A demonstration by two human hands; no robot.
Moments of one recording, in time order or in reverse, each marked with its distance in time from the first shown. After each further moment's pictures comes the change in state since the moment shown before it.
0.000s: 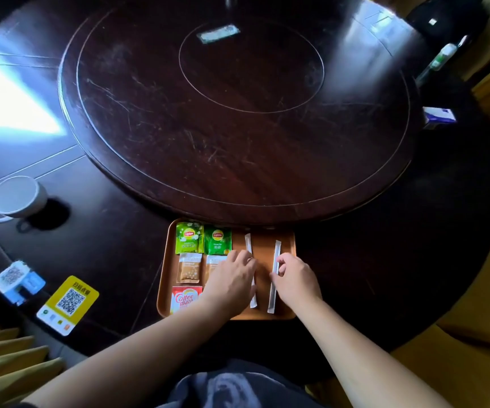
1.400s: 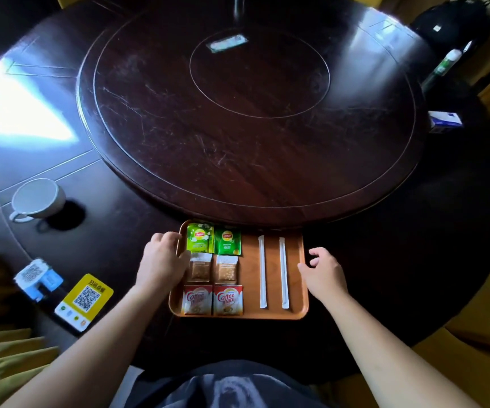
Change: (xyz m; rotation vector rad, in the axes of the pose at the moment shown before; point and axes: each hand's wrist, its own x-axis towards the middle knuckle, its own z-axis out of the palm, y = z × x) left_hand -0.043 -0.125 -0.036 -0.363 0.251 -0.686; right_hand 0.015 0.027 -0.020 0.151 0.093 0.139
